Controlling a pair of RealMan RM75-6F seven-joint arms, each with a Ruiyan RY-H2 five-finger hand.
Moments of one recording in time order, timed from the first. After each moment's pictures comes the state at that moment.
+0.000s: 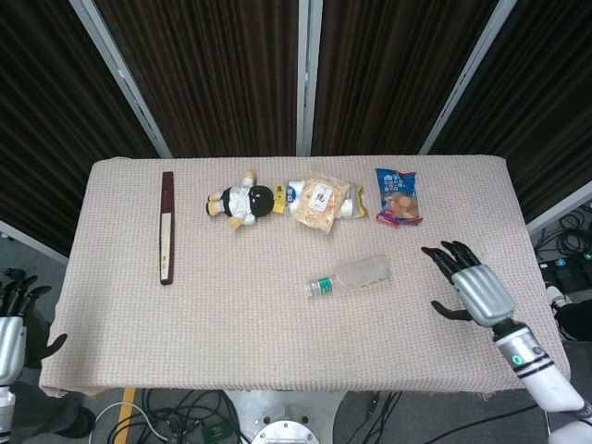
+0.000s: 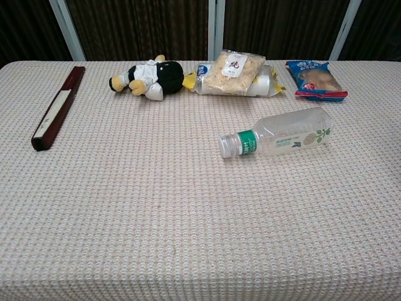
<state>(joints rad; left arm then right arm) 0.01 -1.17 -0.03 -1.63 1.47 1.62 0.06 0.42 -1.07 0.05 -1.60 -1.60 1.12 0.14</state>
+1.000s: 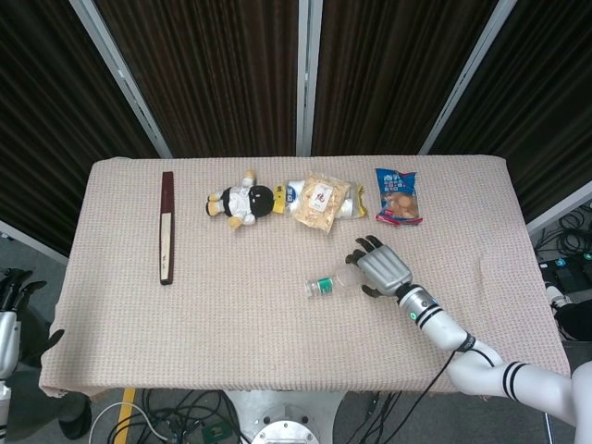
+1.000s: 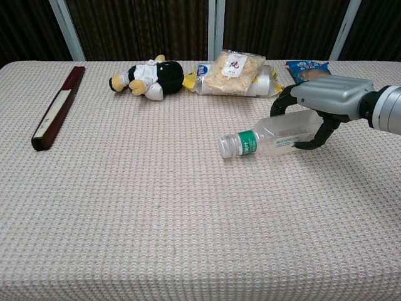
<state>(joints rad) 0.00 -1.18 -0.06 -1.57 1.47 1.60 -0.02 0.74 -1.48 0.11 -1.32 -1.39 0.80 -0.19</state>
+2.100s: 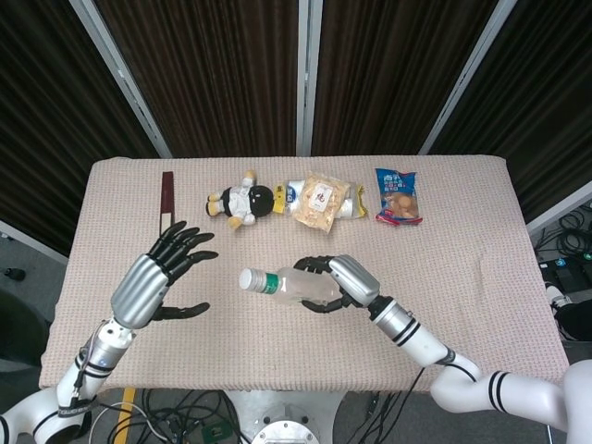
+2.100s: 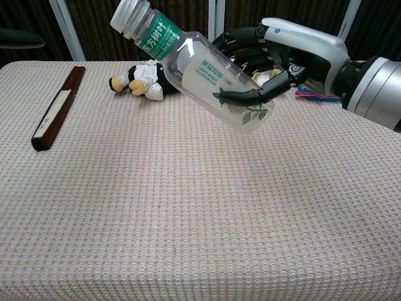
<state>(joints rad) -0.43 -1.29 -0.17 -1.74 1.81 1.42 -0.16 0.75 -1.52 0.13 -1.48 -1.59 1.06 0.60</state>
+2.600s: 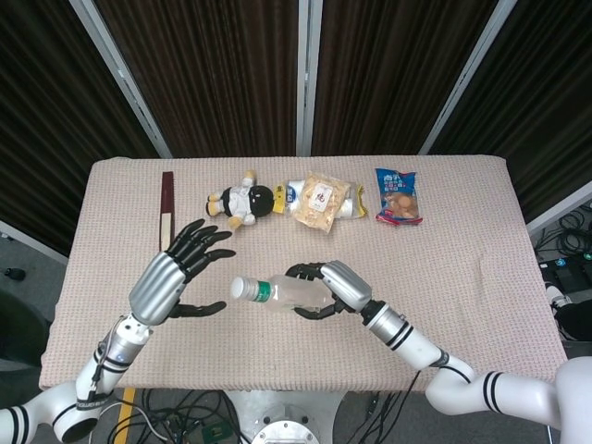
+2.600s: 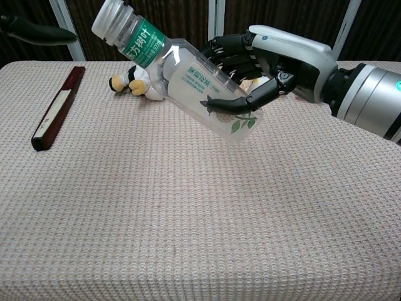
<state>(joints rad) -0.49 -1.35 -0.17 -1.73 1.78 1.41 -0.15 0.76 -1.54 0.11 -1.49 -1.60 1.06 0.62</state>
